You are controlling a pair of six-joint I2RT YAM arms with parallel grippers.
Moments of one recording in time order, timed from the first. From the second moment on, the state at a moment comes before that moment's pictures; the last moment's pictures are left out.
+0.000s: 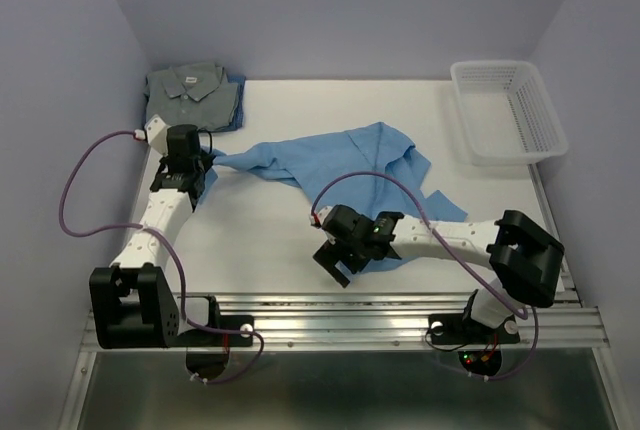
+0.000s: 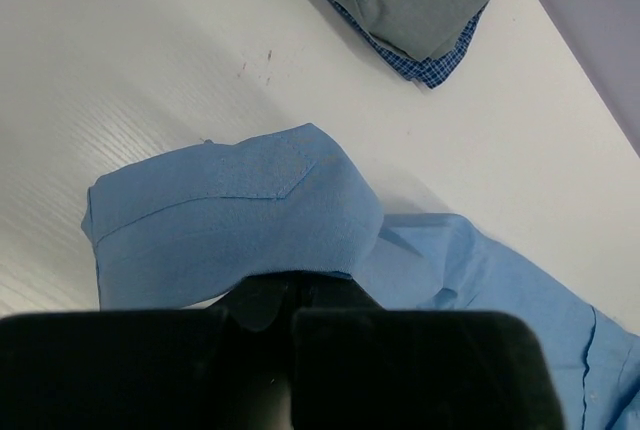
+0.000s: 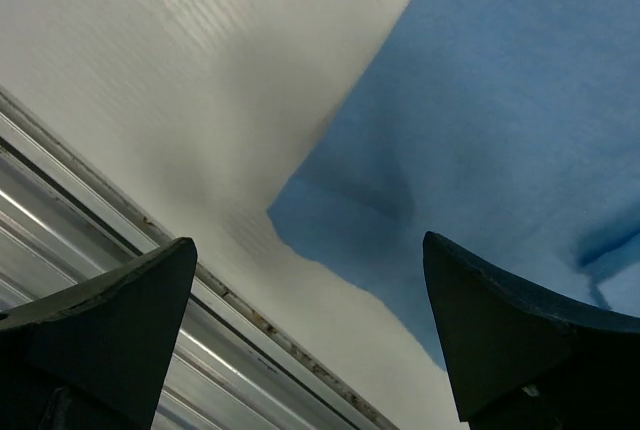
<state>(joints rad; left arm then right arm) -0.01 1.26 0.87 -0.21 -0.33 -0.76 1.06 1.58 0.98 -0.52 0.07 0.20</state>
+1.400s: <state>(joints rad) -0.01 1.02 1.83 -0.22 -0.60 -0.48 0.90 1.14 1.85 -0.24 0.67 -0.24</state>
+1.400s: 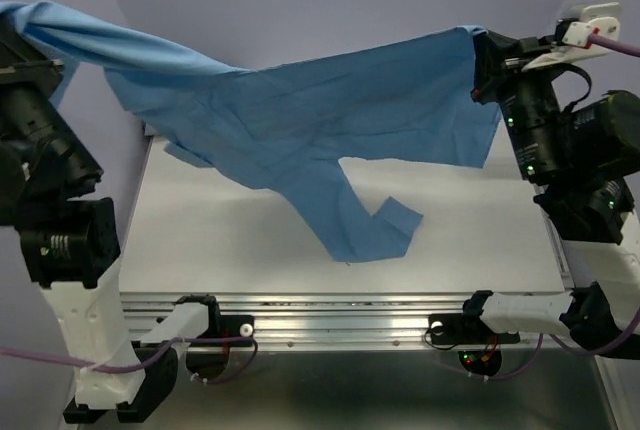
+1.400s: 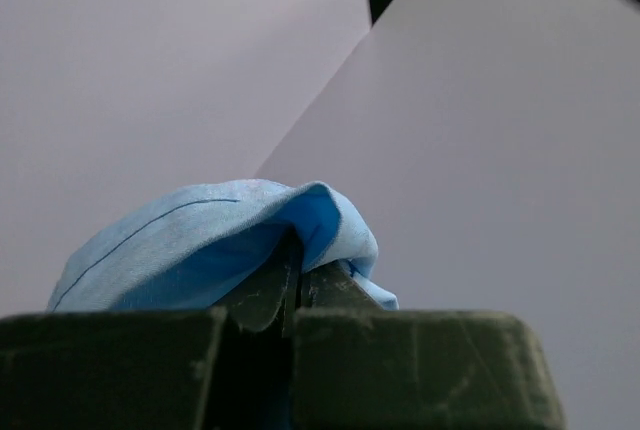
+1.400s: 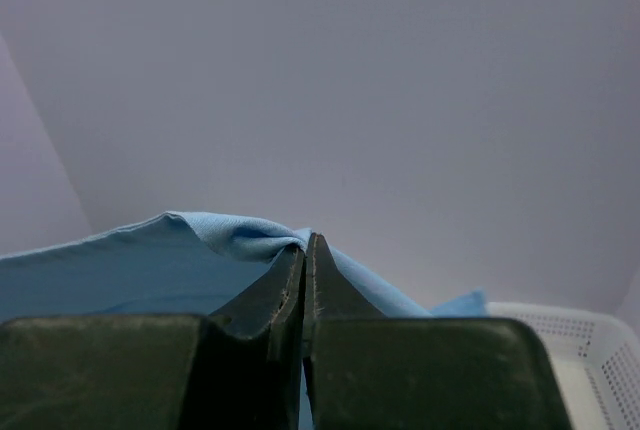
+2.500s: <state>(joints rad) -0.01 1.47 1.76 0.07 -0.41 -0.27 0.55 1.28 1.33 0.00 0.75 -0.25</state>
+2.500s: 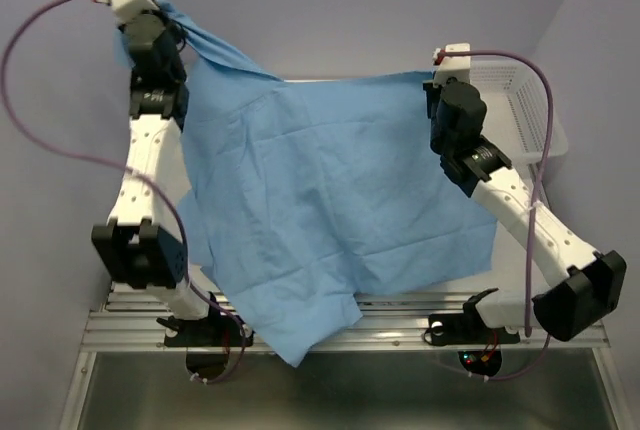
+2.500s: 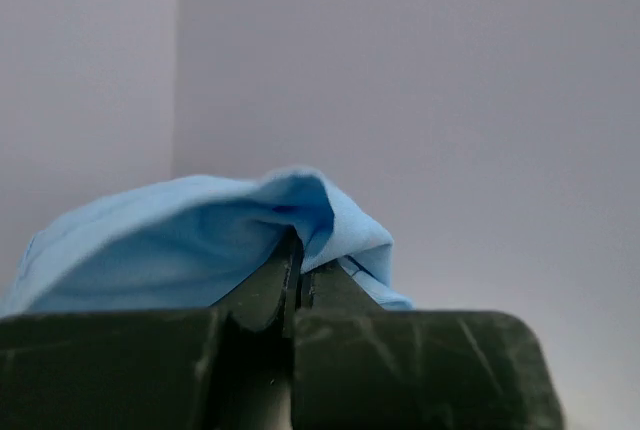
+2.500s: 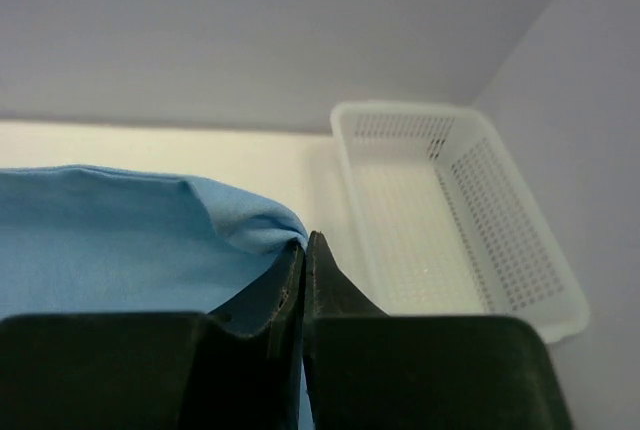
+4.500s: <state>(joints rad) -0.18 2.48 2.17 -0.55 -0.03 -0.42 0.17 2.08 1.45 -0.17 0.14 0.47</state>
